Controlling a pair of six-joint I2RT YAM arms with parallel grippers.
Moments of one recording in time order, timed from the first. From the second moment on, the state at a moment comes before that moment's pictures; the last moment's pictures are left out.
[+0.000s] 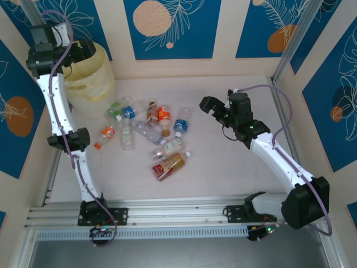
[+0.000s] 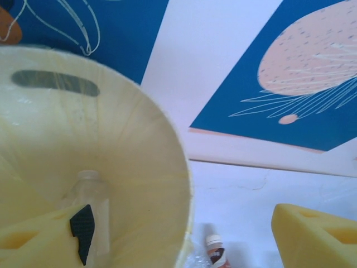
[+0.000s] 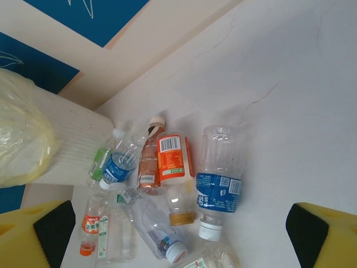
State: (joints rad) left arm 0.21 2.31 3.11 -1.29 0.43 -0.21; right arm 0.37 1.22 1.00 -0.27 -0.11 0.80
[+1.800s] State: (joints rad) left arm -0.27 1.54 1.42 -0.52 0.26 -0.38; right arm 0.62 2.03 1.29 -0.21 0.18 0.59
